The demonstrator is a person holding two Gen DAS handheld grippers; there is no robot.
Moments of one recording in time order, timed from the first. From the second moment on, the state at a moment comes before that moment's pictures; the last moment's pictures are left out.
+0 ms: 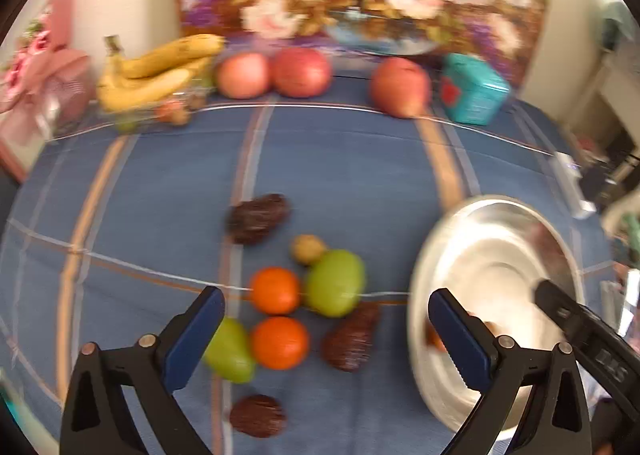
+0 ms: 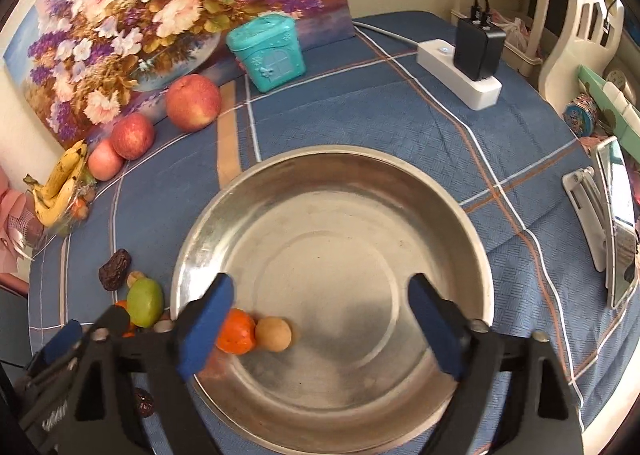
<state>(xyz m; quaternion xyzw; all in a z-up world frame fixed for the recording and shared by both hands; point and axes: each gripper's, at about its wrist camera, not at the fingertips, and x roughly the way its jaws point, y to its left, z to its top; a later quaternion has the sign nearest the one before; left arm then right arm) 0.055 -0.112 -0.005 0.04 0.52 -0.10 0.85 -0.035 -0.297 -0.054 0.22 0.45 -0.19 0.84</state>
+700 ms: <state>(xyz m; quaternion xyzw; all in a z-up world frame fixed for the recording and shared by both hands) 0.053 -0.080 -0.016 0.08 0.53 -0.03 0.84 -0.031 -0.266 -0.066 0.19 0.47 -0.15 0.85</state>
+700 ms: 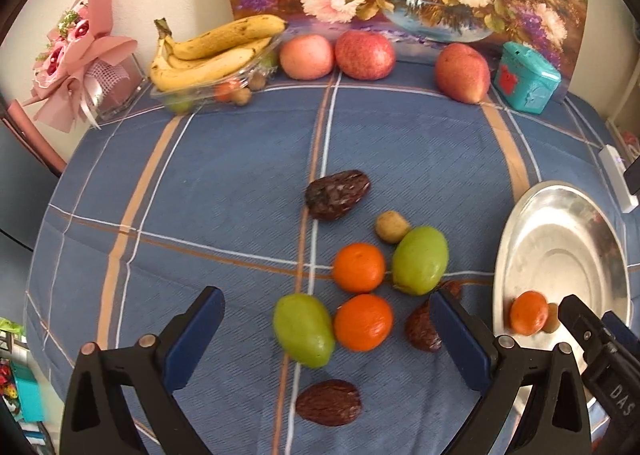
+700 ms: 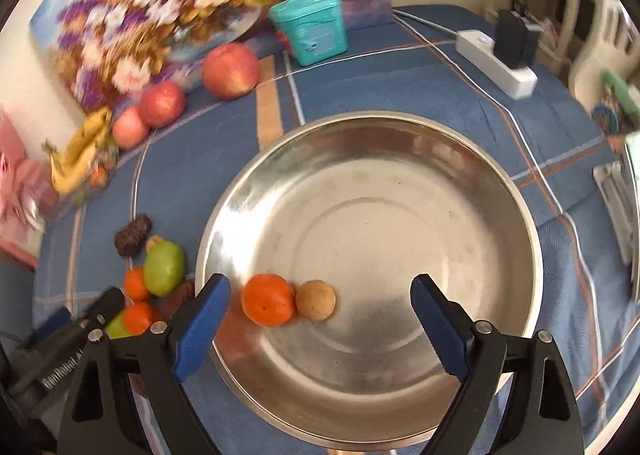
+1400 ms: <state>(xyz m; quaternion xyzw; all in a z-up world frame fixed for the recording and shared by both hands) 0.049 0.007 -0.019 -0.05 0.54 -0.04 0.84 -0.019 -0.209 -0.070 0.17 0.48 -0.07 0.86</state>
